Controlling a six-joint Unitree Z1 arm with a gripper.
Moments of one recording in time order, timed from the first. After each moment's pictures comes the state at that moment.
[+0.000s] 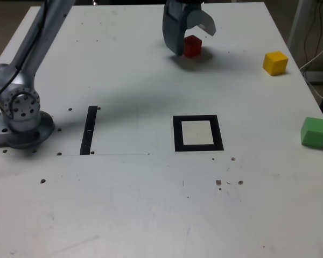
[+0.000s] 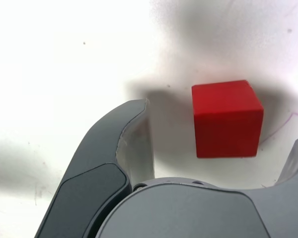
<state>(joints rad) 0.67 2.36 -2.08 1.43 0.01 0.19</state>
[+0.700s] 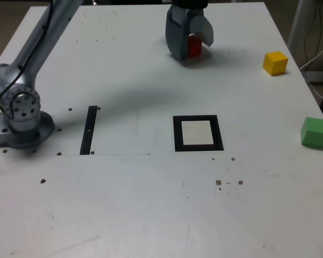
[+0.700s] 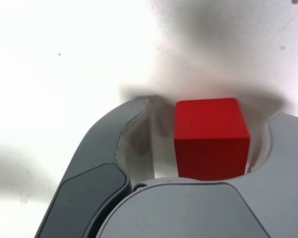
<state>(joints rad) 0.67 2.42 -2.14 1.43 0.00 0.18</state>
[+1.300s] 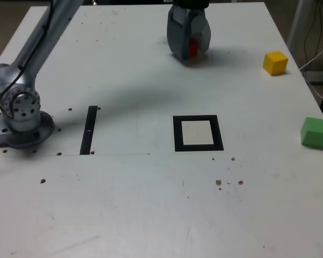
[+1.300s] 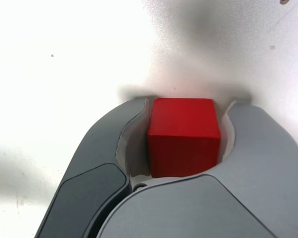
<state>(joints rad) 0.67 2.42 -2.14 1.43 0.00 0.18</state>
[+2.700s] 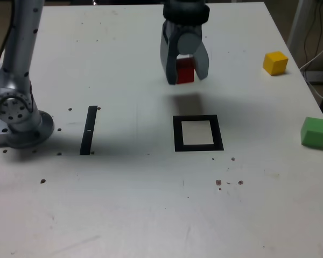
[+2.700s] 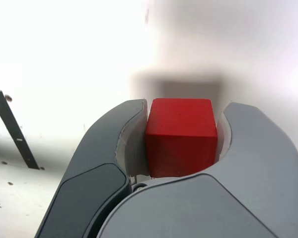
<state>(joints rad) 0.30 2.01 -1.56 1.24 -0.05 0.19</state>
